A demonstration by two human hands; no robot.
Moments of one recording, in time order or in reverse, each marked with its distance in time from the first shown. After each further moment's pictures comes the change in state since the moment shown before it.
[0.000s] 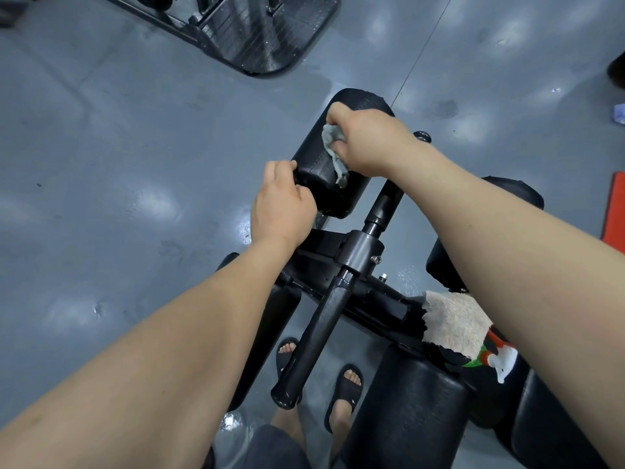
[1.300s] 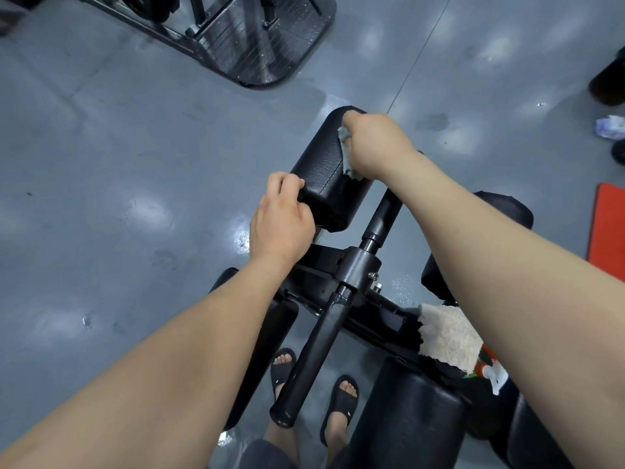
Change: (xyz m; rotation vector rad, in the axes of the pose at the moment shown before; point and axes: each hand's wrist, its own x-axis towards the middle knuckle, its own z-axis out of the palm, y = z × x) left_hand -0.004 0.001 -0.002 0.018 0.014 0.129; right_hand 0.020 0.012 -0.003 -0.024 0.066 0.139
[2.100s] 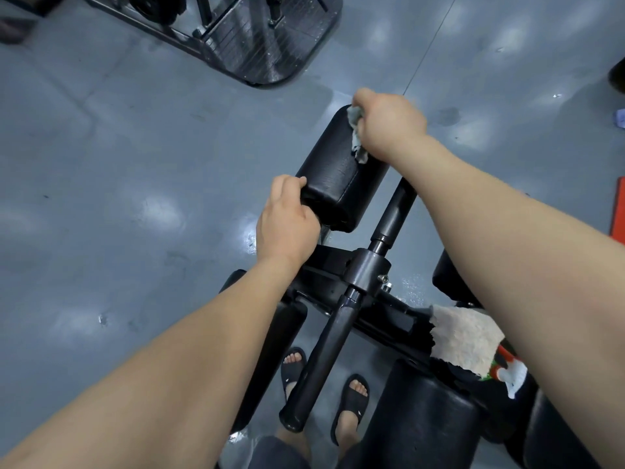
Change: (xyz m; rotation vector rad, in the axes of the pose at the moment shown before) left_hand 0.003 -0.003 0.003 -0.079 -0.010 -0.084; right_hand 0.014 0.008 -0.009 0.025 0.074 0.112
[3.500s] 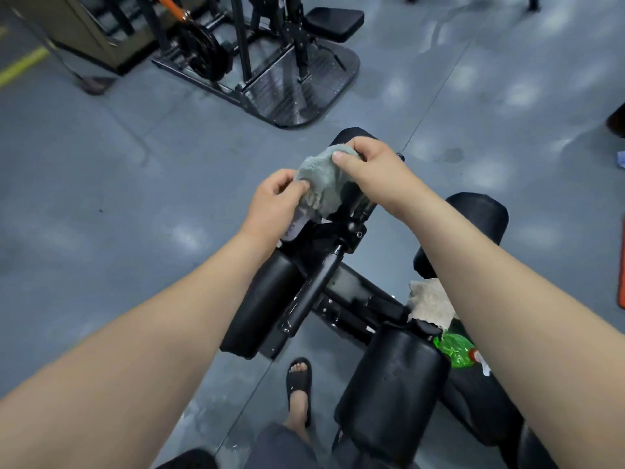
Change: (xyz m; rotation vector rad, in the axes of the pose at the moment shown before) left_hand -0.080 0.052 -0.095 -0.618 -0.081 -0.061; right_hand -0.172 -0.037 -0.075 0.905 -0.092 -0.051
